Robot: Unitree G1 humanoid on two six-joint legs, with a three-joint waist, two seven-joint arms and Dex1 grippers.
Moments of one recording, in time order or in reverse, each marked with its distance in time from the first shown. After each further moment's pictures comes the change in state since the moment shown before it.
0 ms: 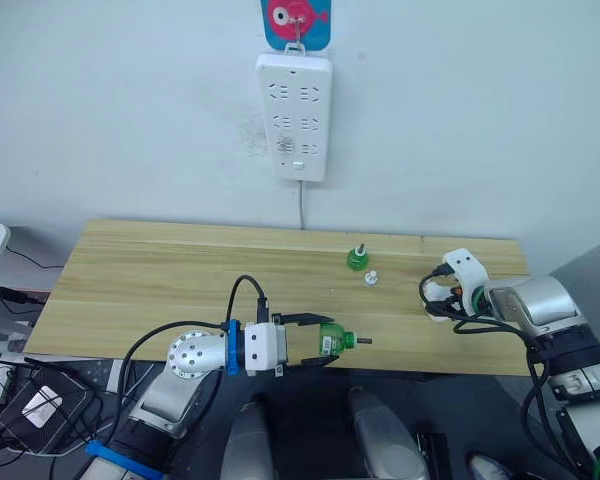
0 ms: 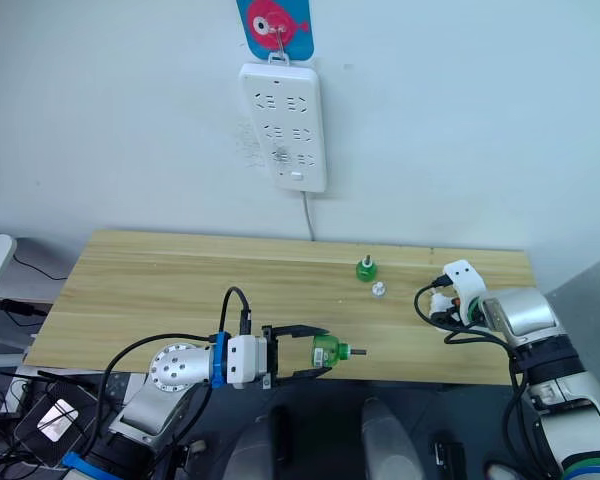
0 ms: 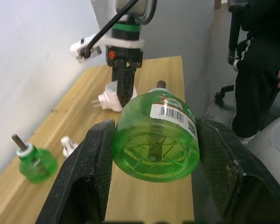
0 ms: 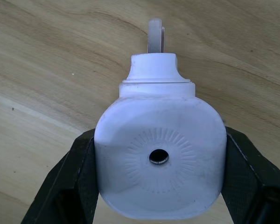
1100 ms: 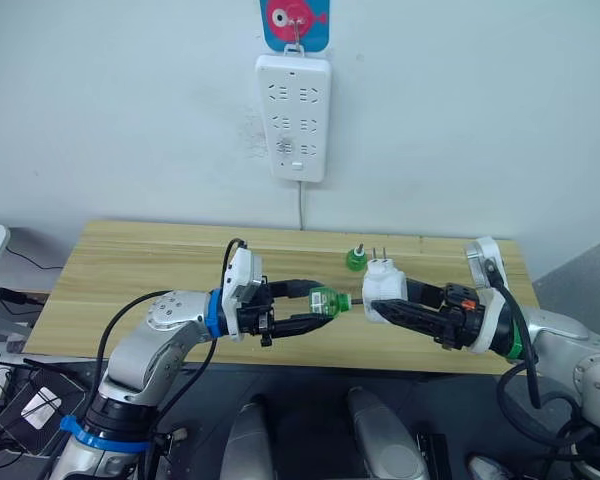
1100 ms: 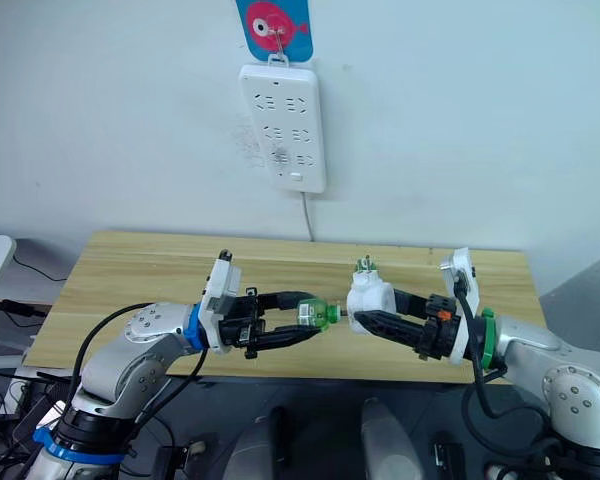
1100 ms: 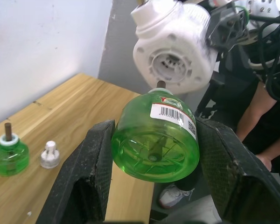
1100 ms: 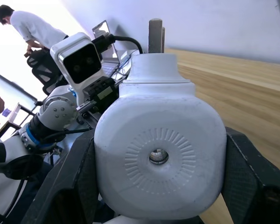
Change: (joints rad) left arm -0.103 0.042 0.189 -0.250 -0.393 0.737 -0.056; right arm 0.360 0.159 -0.480 -0.774 0.856 0.043 0.048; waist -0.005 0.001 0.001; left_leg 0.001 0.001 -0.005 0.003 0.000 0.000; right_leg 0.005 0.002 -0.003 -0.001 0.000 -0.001
